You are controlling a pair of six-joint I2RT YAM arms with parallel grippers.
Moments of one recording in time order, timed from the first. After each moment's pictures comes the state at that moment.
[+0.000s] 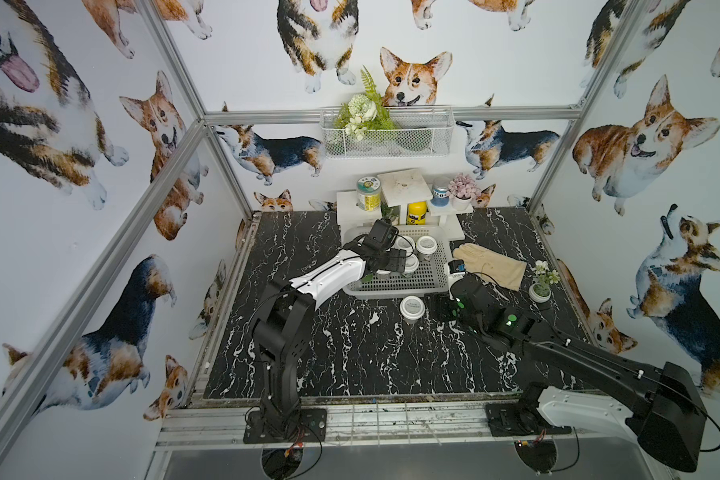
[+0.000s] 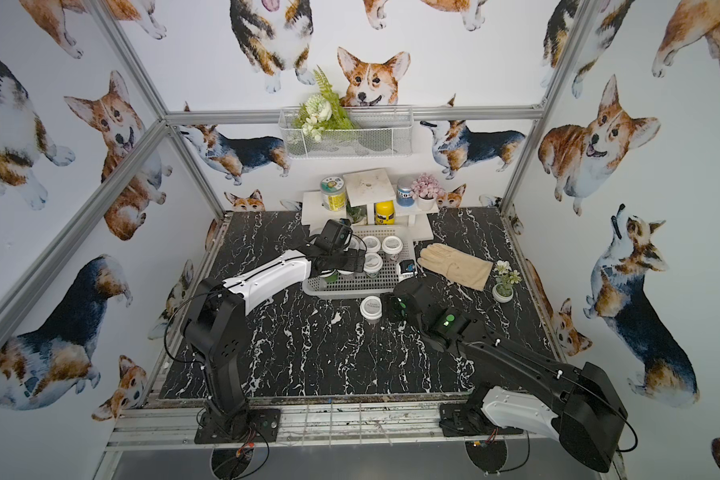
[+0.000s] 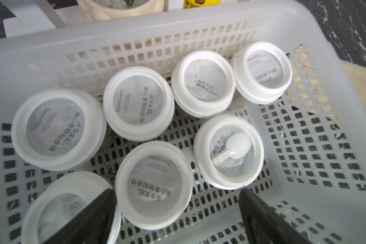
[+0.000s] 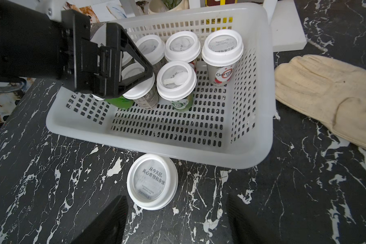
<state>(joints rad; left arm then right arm) -0.57 1.90 1.48 -0.47 -0.08 -0.33 0.77 1.09 0.74 -0.31 0.30 0.52</state>
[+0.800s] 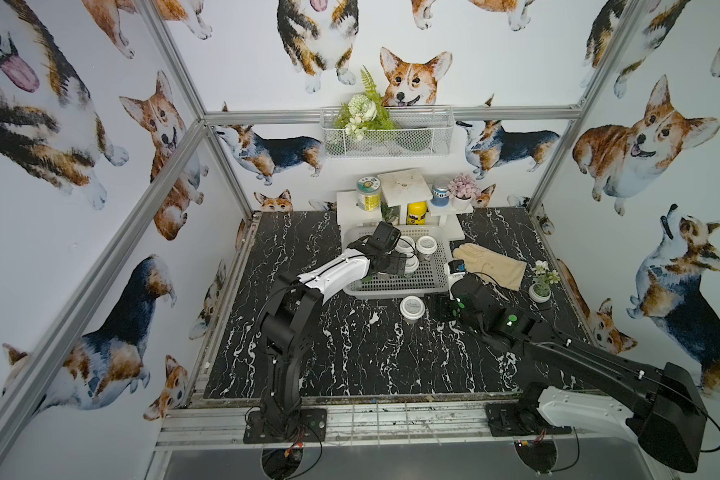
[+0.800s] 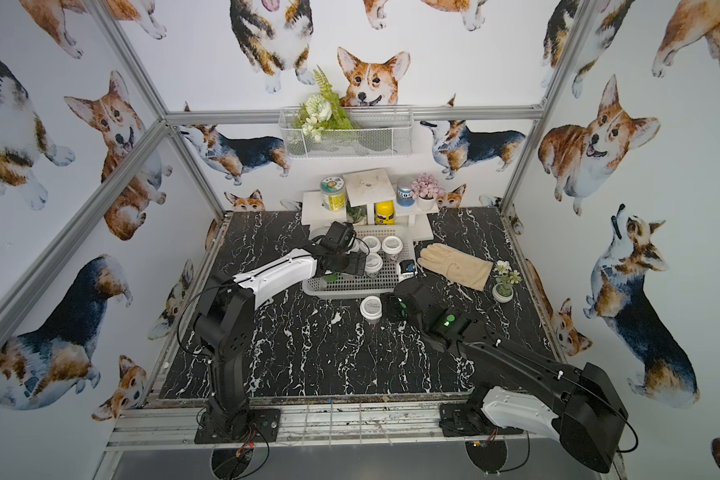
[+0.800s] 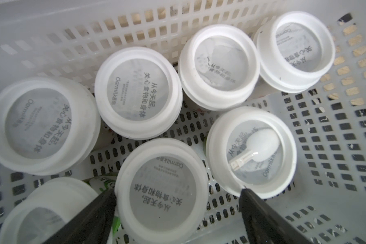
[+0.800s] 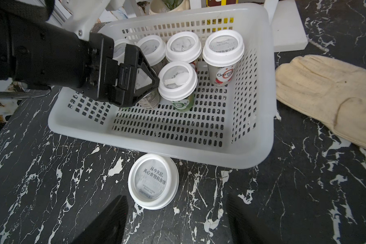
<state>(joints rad) -0.57 1.97 1.52 -0.51 -0.10 -0.32 0.77 1.09 0.74 -0.31 0.30 0.52</state>
